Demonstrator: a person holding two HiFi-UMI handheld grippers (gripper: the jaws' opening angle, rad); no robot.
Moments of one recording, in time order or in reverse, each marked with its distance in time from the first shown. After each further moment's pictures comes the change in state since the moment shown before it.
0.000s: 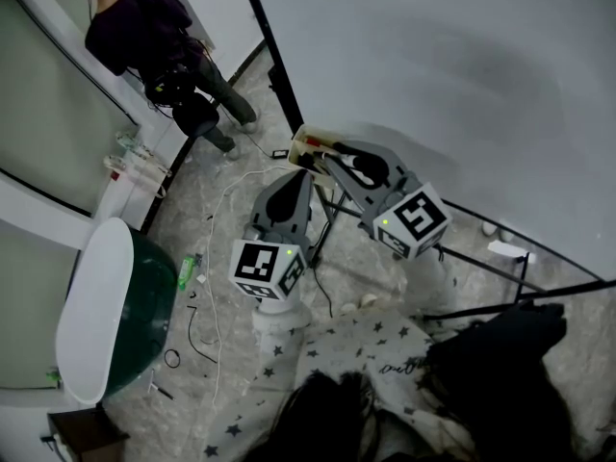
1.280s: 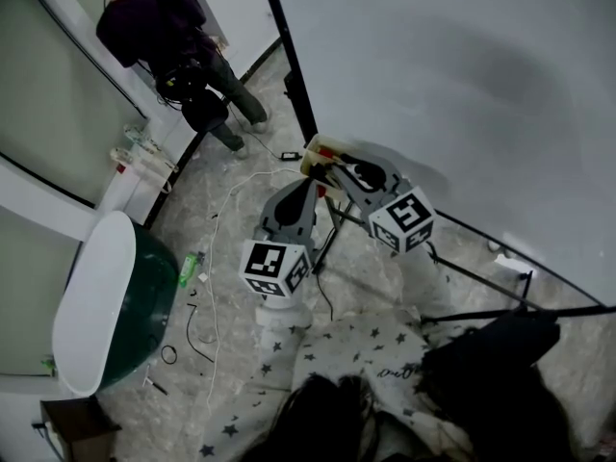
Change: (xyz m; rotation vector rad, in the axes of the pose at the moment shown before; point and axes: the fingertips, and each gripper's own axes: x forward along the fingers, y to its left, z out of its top) left arm 0.014 0.033 -0.036 -0.031 0.035 0.046; right arm 0.033 -0.030 -0.078 0.044 0.109 -0.008
